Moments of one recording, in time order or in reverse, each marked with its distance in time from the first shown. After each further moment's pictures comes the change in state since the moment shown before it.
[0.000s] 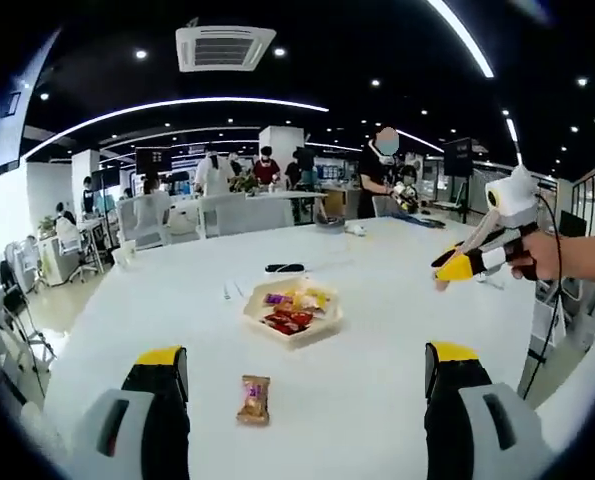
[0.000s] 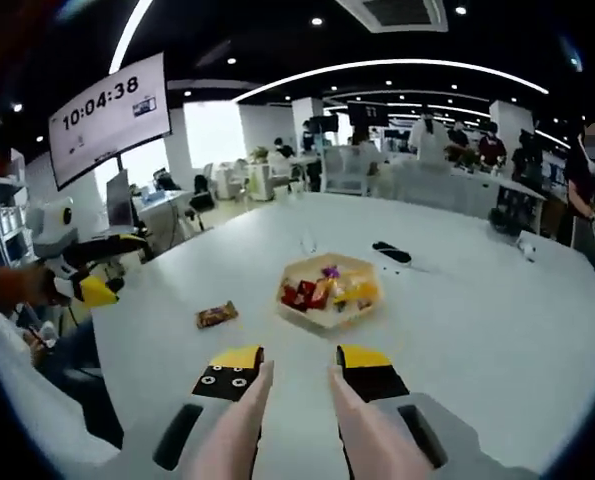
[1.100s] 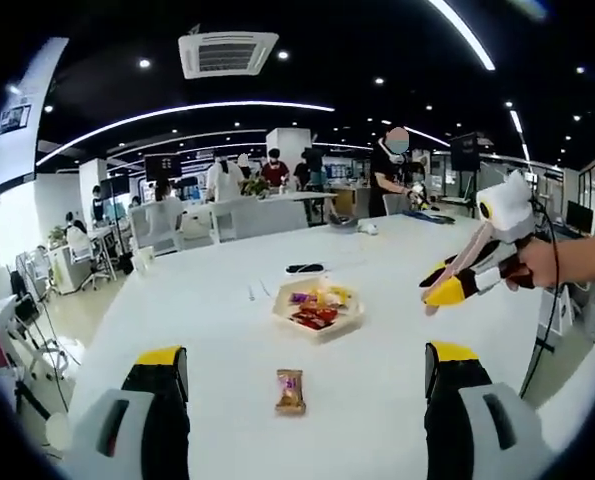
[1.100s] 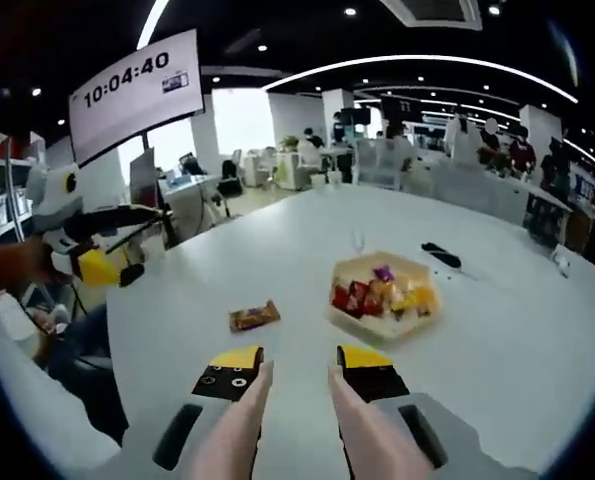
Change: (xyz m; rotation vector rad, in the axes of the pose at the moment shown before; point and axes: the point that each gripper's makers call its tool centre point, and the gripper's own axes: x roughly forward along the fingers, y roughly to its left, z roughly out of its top) left arm -0.029 0.047 0.004 0.036 -0.005 0.024; right arm 0.069 0.065 0.015 -0.064 0.039 0.103
